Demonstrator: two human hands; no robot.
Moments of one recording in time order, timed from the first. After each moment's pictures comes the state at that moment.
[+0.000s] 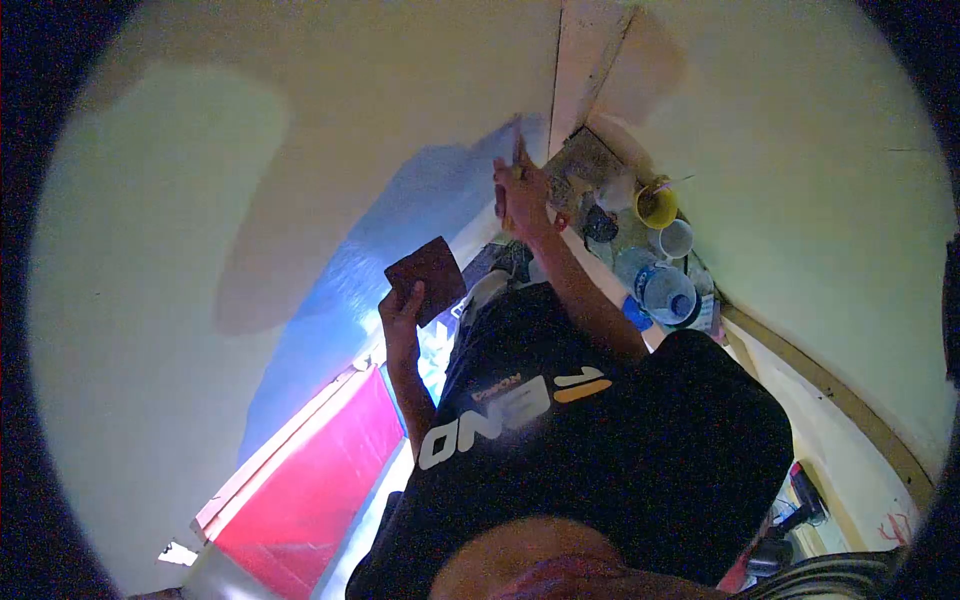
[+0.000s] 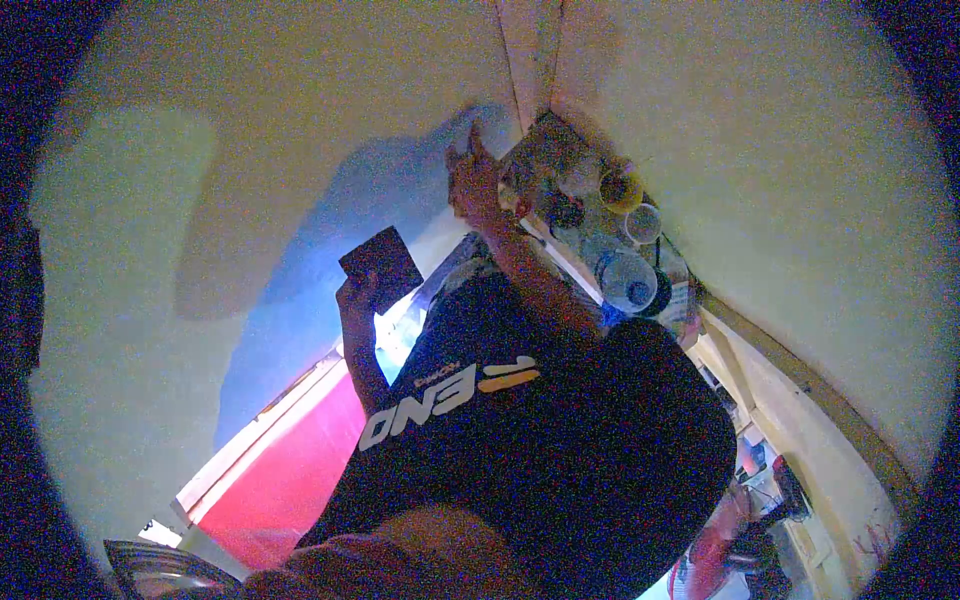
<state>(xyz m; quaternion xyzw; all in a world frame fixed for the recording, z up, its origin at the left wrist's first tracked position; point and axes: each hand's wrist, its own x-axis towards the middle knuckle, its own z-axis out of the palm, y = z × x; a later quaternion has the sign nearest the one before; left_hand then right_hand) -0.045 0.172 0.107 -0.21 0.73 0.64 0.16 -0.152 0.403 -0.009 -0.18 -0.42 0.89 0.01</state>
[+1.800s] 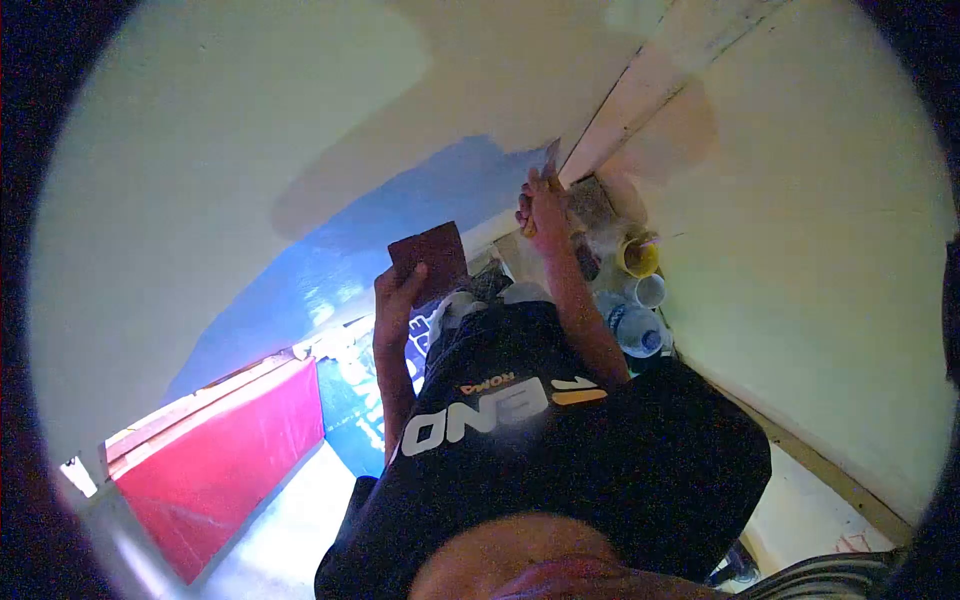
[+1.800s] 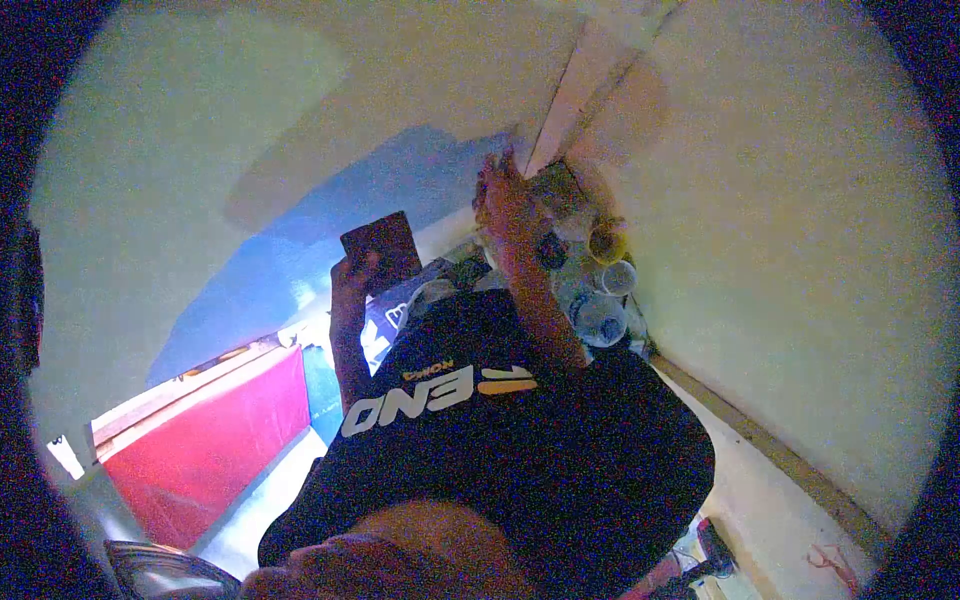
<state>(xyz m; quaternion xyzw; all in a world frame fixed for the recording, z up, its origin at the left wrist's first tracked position) -0.029 0.192 0.133 -0.18 0.68 0.71 0.09 -0.151 0.426 0.027 -0.22 -0.34 0.91 -0.08</state>
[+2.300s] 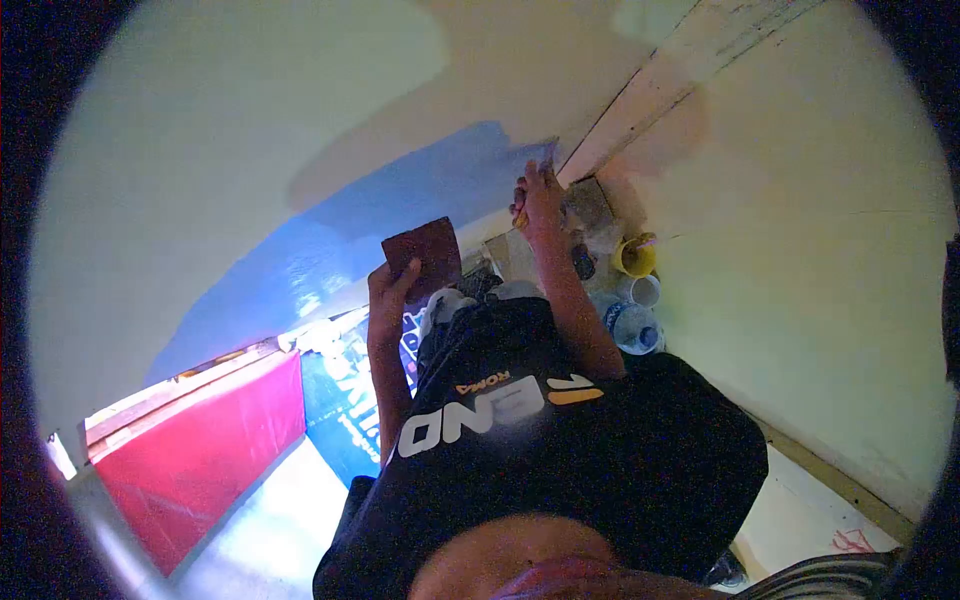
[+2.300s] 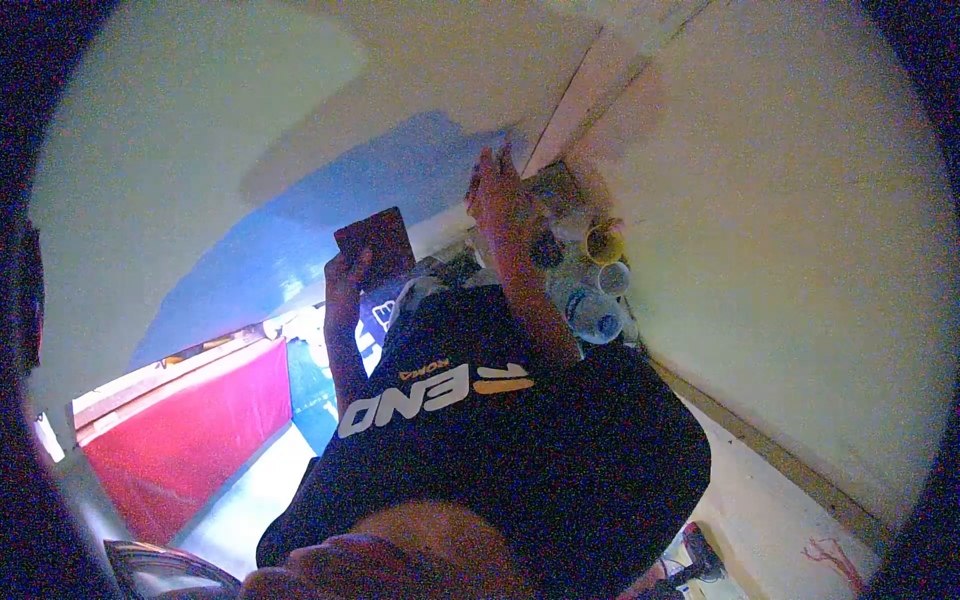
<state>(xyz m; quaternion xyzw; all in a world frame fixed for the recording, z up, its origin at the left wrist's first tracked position) -0.015 0.181 0.122 -0.18 0.66 0.73 0.05 -0.157 0.409 0.030 -0.17 -0.46 0.87 -0.05</state>
